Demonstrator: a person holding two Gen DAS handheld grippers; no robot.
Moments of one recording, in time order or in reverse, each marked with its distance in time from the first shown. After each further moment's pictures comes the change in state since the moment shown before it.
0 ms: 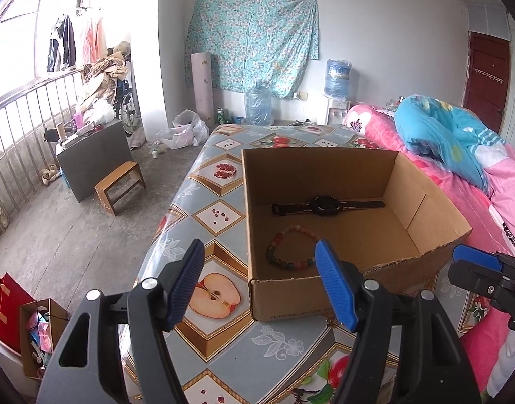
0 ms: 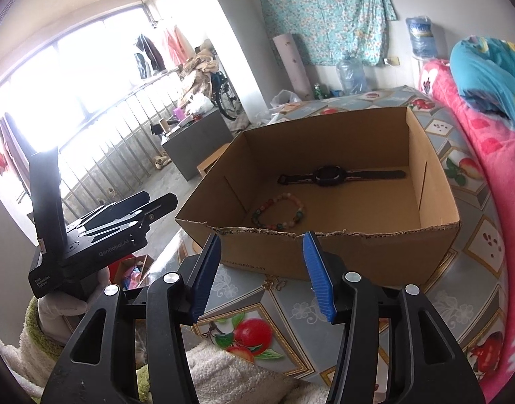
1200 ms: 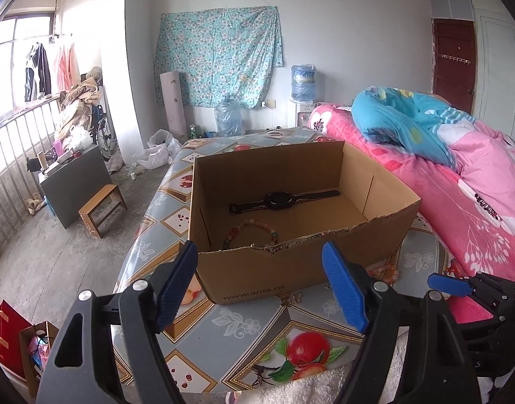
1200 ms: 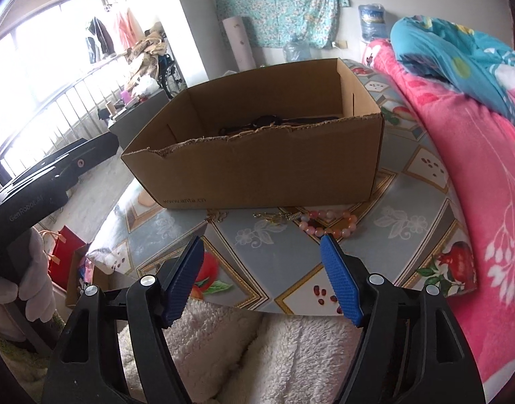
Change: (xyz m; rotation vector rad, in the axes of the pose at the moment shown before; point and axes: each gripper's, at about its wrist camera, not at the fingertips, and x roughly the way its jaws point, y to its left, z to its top) left arm -0.044 -0.046 -0.026 0.123 -0.058 -0.089; right arm -0.005 -0.016 -0.070 0.044 0.076 -0.255
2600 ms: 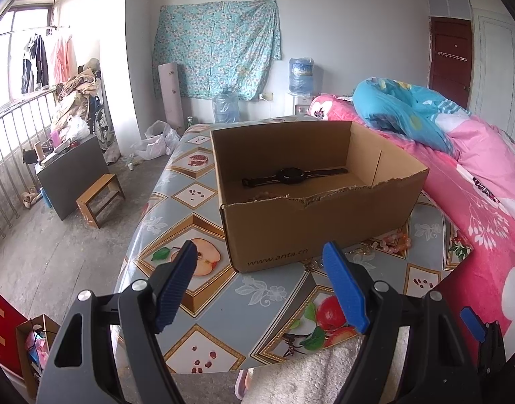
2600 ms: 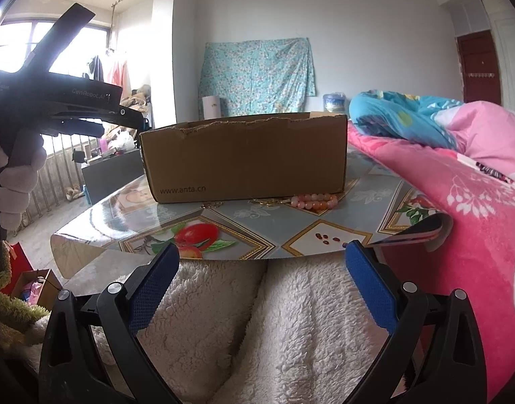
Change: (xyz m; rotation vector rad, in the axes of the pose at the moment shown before) left arm -0.003 0.038 -0.039 -0.002 0.022 -0.030; right arm -0.027 0.051 -0.139 -0.060 -0.462 -0.216
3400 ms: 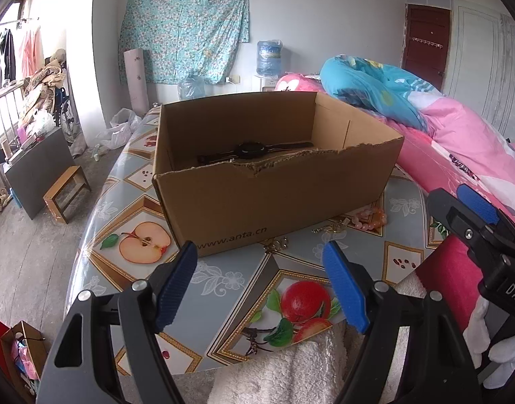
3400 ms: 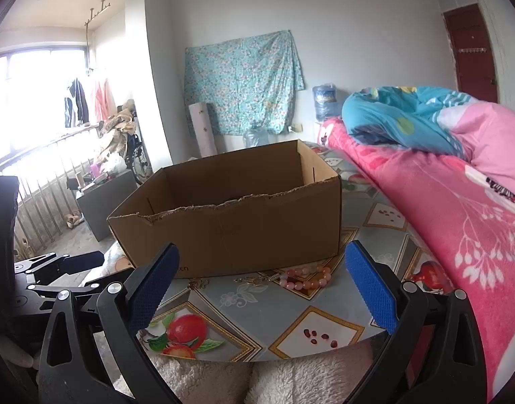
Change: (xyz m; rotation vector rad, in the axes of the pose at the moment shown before) left arm 0.034 -0.024 -0.015 0.047 0.066 -0.157; right arm 0.043 -0.024 0.100 0.113 0.038 0.015
